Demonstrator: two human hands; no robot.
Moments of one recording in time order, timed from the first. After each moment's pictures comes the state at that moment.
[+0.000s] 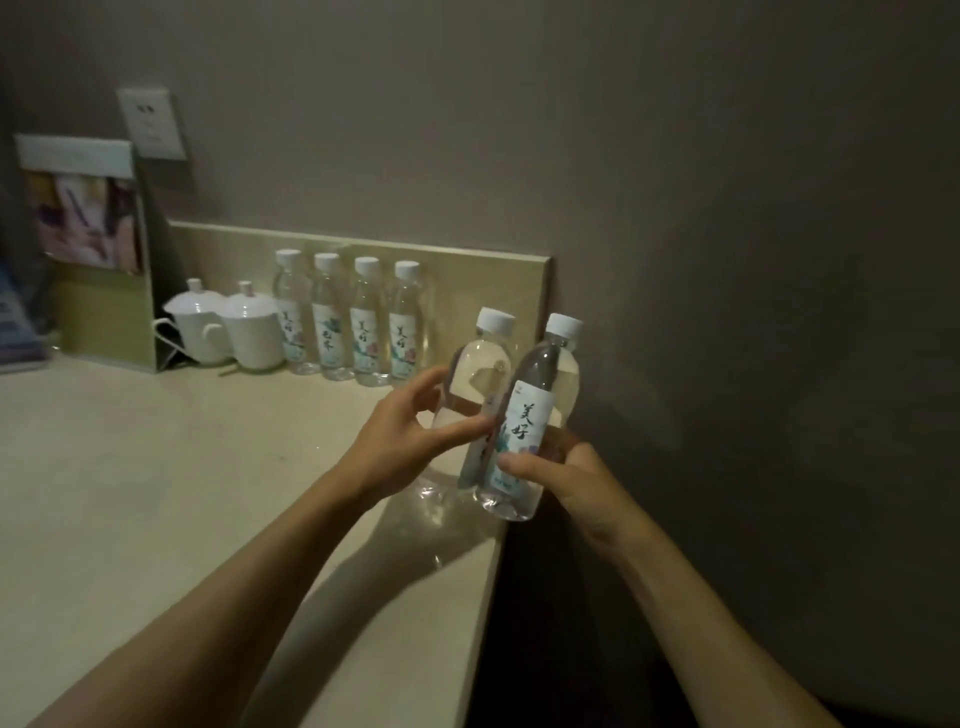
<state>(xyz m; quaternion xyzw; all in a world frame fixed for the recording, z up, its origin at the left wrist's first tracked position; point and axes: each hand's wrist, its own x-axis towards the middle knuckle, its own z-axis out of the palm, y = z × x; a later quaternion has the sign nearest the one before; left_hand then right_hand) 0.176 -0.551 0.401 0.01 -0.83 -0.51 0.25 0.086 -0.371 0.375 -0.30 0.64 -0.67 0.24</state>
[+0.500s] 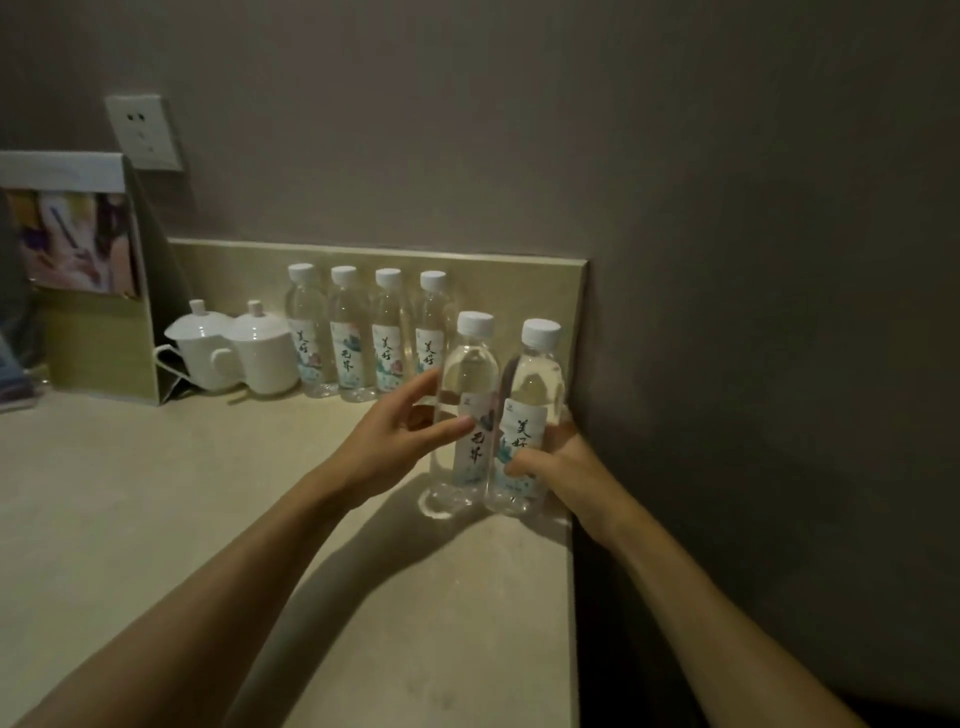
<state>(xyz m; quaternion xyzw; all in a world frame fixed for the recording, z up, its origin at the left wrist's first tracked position) 0.161 -0.638 0.398 -0.04 -0.80 -0.57 0.18 0.067 -0.449 0.372 -0.30 0.67 -0.64 0.21</state>
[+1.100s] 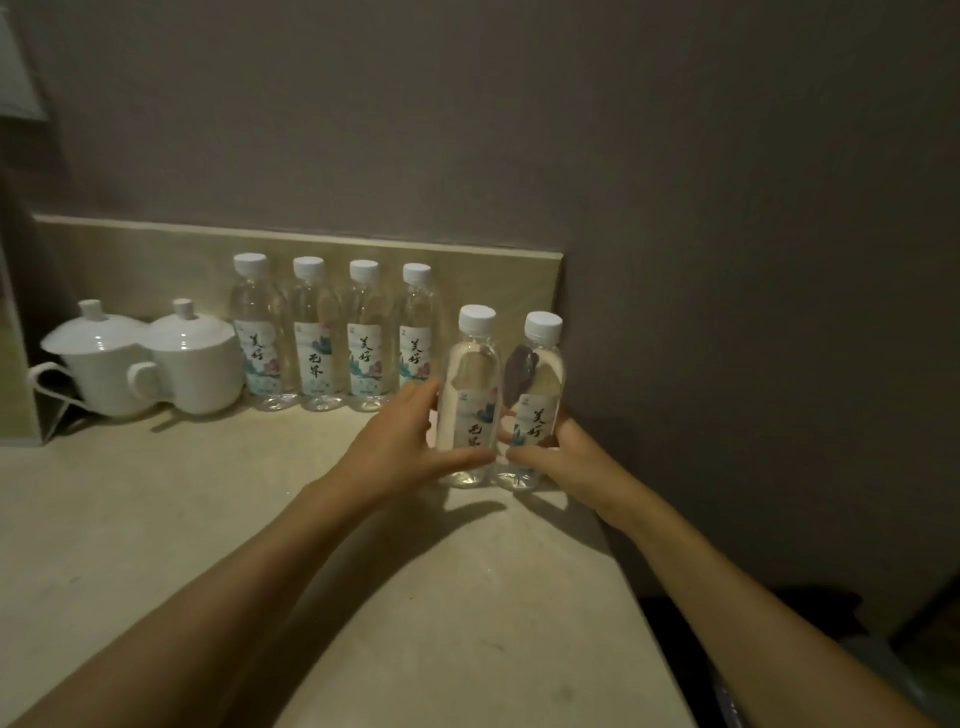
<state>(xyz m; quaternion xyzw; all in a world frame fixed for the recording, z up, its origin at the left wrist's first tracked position) 0.141 -0.690 0.384 -0.10 -0.91 -0.36 0.17 0.096 -0.481 0.380 -0.20 0.80 -0.55 0.13</state>
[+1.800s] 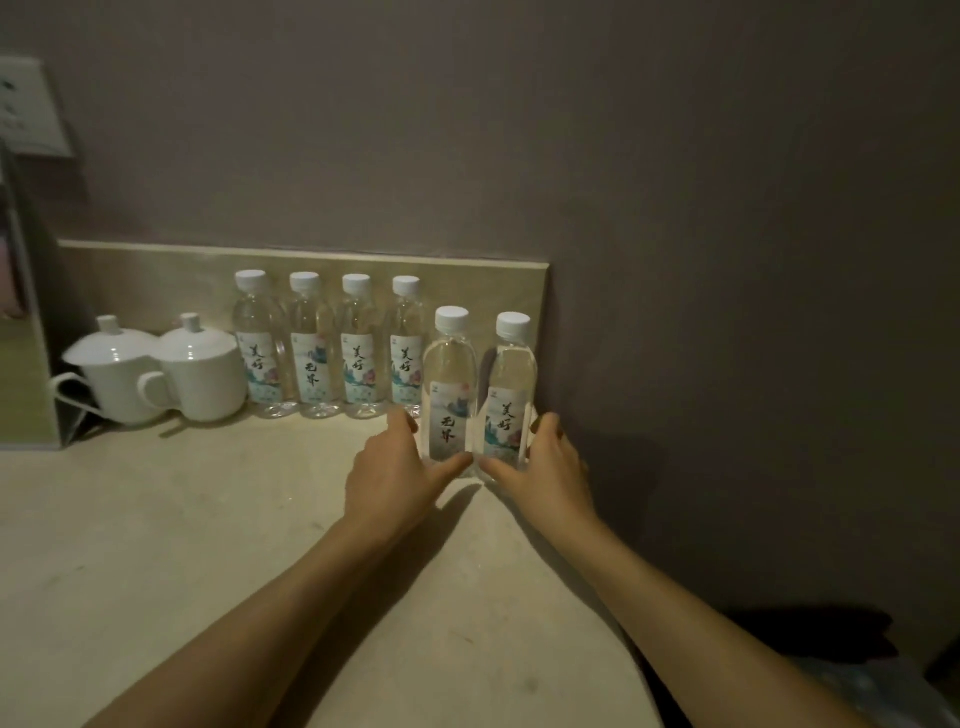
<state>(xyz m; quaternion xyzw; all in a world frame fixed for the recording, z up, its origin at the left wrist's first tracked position) 0.147 -0.652 0.356 0.15 -0.91 -0.31 0.22 0.113 -0.497 0.366 -0.09 0.92 -0.37 -0.08</state>
